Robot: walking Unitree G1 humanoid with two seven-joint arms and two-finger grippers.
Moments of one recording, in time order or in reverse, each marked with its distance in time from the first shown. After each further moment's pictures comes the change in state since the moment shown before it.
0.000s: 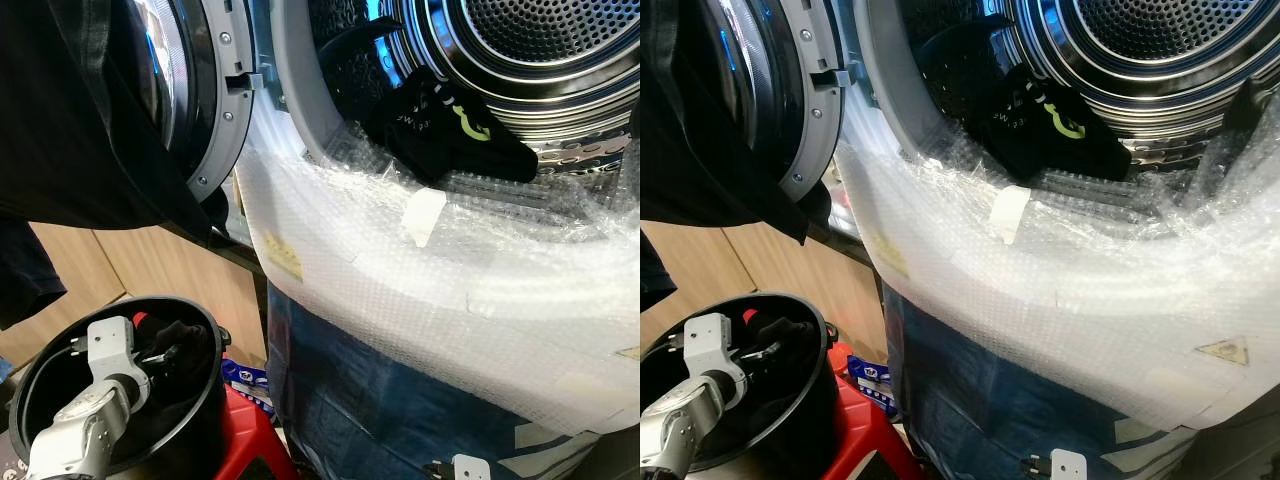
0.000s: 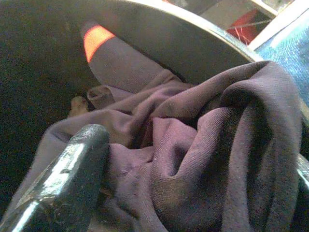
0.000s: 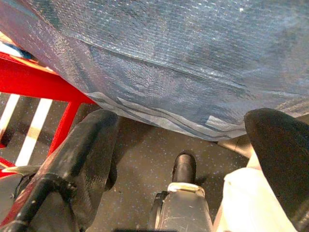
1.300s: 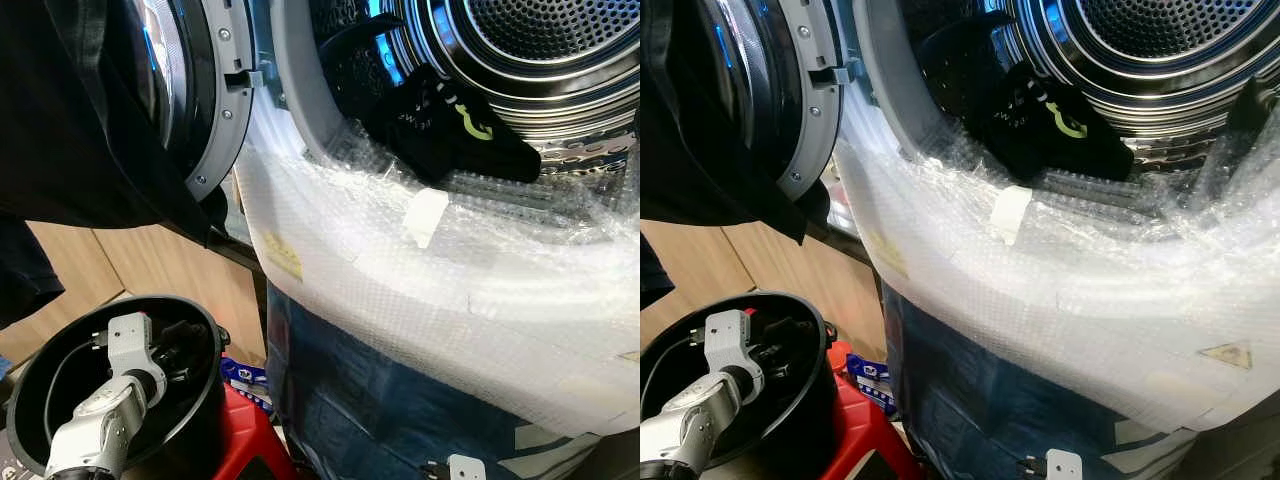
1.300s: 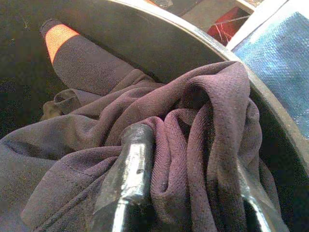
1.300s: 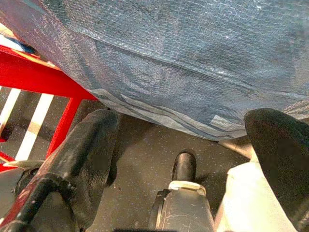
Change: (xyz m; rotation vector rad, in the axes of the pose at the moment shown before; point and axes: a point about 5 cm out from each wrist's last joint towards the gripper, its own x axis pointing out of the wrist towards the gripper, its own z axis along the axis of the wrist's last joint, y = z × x) left arm 0.005 -0.014 -0.001 0.021 -0.015 -0.060; right arm 0.000 0.004 -0.001 -0.019 0.005 0.014
